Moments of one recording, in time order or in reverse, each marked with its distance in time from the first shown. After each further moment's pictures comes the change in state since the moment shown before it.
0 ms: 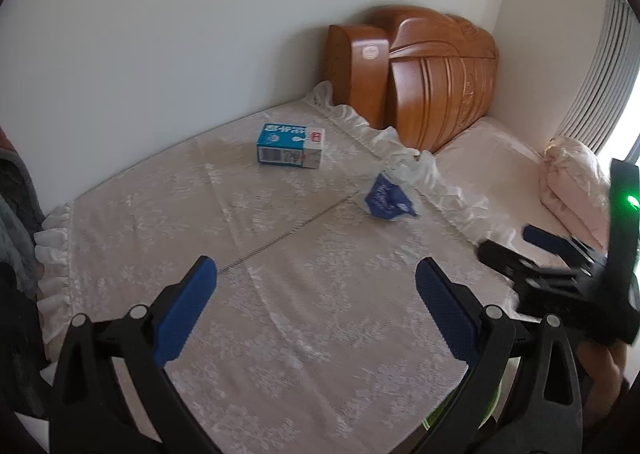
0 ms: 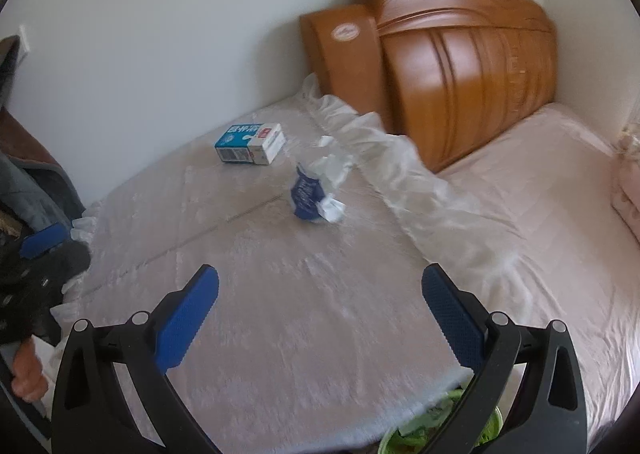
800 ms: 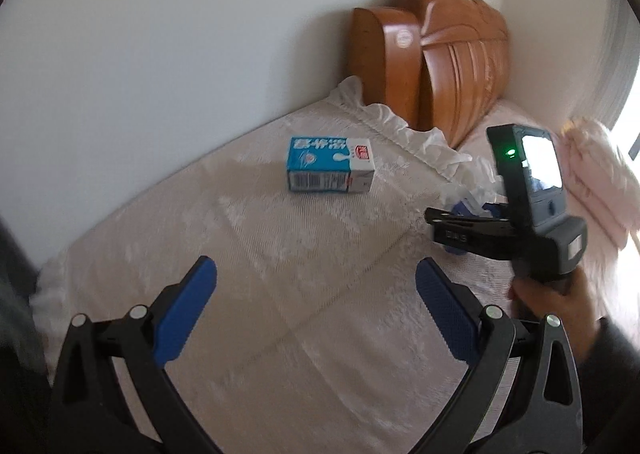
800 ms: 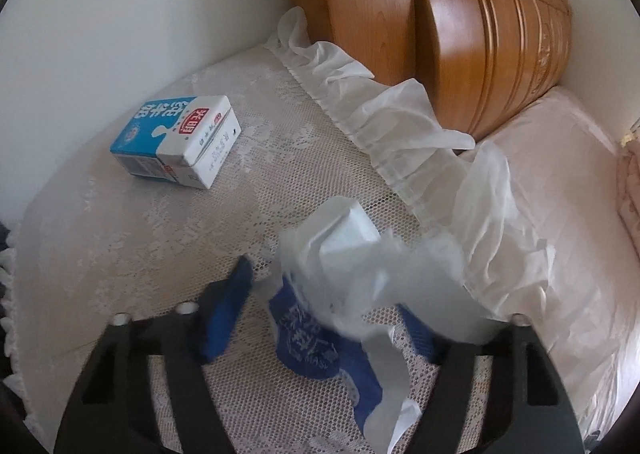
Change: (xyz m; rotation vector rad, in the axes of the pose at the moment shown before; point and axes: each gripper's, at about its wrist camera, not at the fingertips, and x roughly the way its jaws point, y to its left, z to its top) left arm 0.091 0.045 0.050 0.108 0.020 0.032; right arm 0.181 0.005 0.063 0.025 0.155 -0.114
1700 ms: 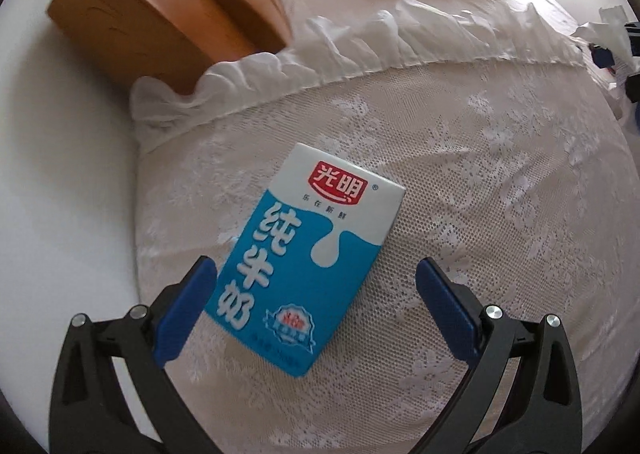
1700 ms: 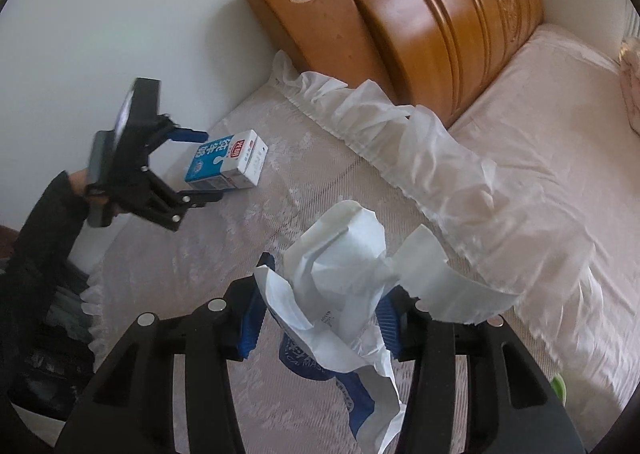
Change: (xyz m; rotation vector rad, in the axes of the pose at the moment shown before) left arm 0.201 -0.025 0.102 1.010 0.247 -0.389; right arm -0.112 -0.039 -0.050 0.264 -0.040 0.180
